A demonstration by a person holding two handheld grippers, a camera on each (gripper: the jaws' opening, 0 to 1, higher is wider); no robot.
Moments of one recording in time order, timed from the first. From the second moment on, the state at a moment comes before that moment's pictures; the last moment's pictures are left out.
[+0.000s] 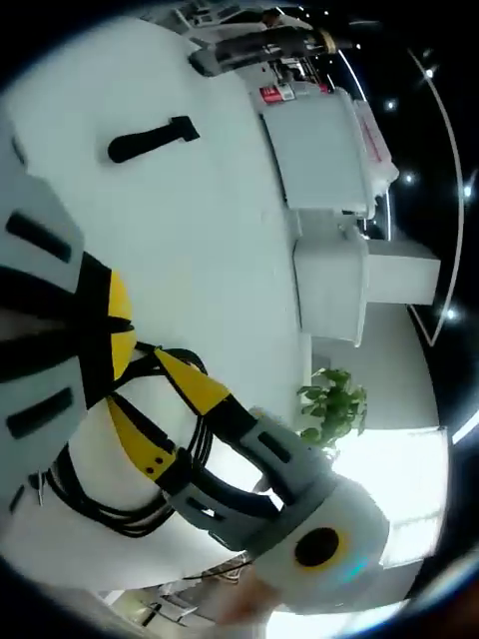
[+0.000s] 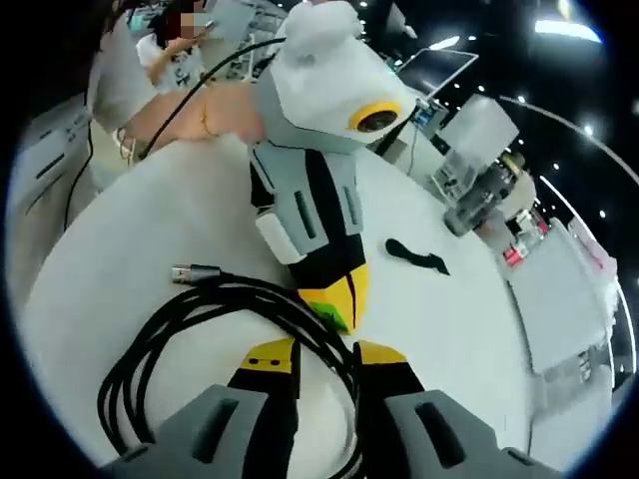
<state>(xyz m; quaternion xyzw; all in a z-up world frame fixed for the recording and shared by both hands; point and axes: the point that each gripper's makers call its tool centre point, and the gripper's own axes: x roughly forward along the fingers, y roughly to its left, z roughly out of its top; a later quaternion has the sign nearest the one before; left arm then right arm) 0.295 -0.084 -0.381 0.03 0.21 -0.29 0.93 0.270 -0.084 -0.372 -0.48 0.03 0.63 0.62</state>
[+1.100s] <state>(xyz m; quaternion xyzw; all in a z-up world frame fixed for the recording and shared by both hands) 0.299 -0.033 -0.374 0.09 0.22 -0.23 0.94 0.271 -0.080 -0.371 -0.48 -0.03 0.60 0.63</state>
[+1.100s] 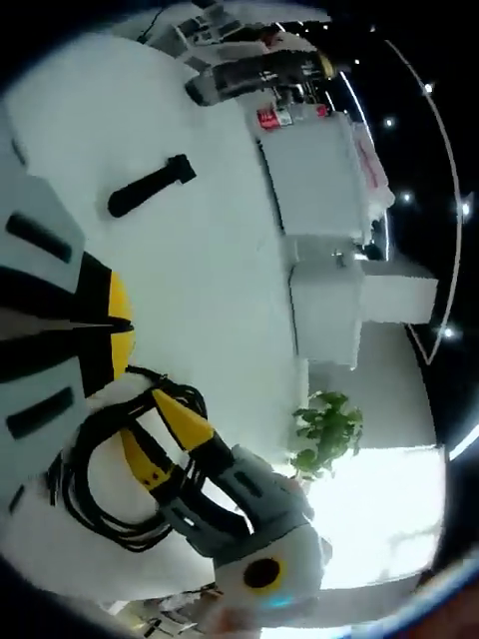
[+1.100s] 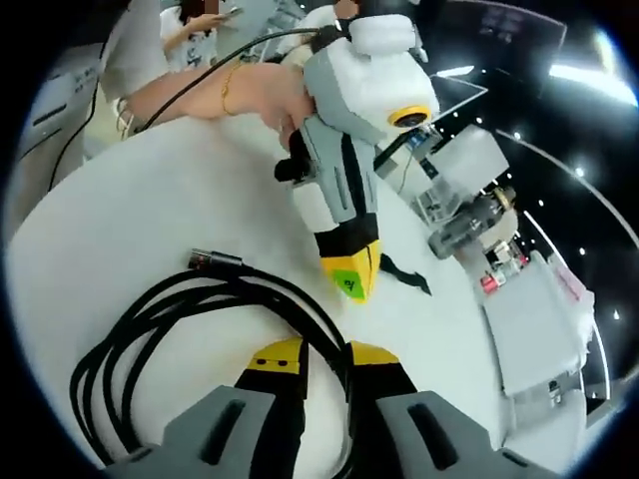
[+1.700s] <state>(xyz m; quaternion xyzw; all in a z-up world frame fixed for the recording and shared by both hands) 0.279 -0.078 -0.378 0.06 0.22 -0.33 0.92 0.266 -0.076 -0.375 -0.54 -0.02 0.63 0.56</state>
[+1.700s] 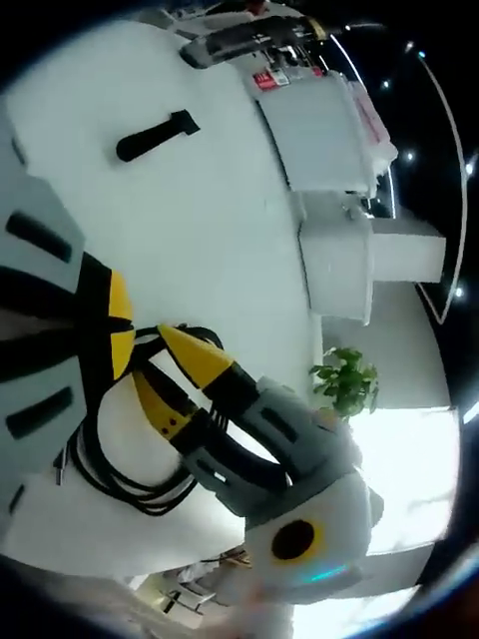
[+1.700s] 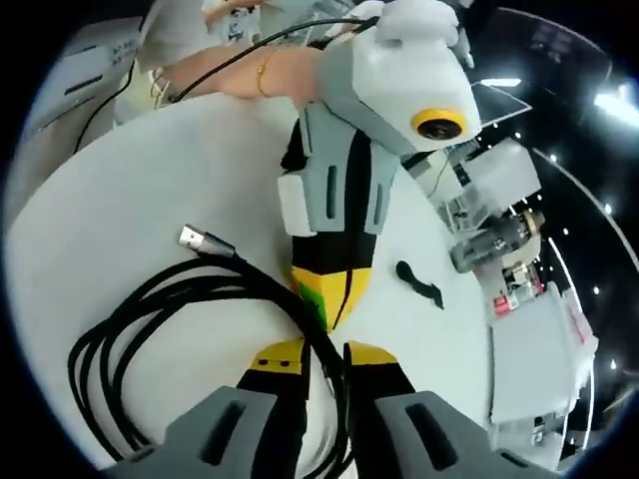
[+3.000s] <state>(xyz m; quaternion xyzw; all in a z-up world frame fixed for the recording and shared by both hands) 0.344 0.071 -0.353 0.09 0.15 -0.07 0.98 0.268 -0.084 -0.385 -0.48 0.23 0.73 0.43</state>
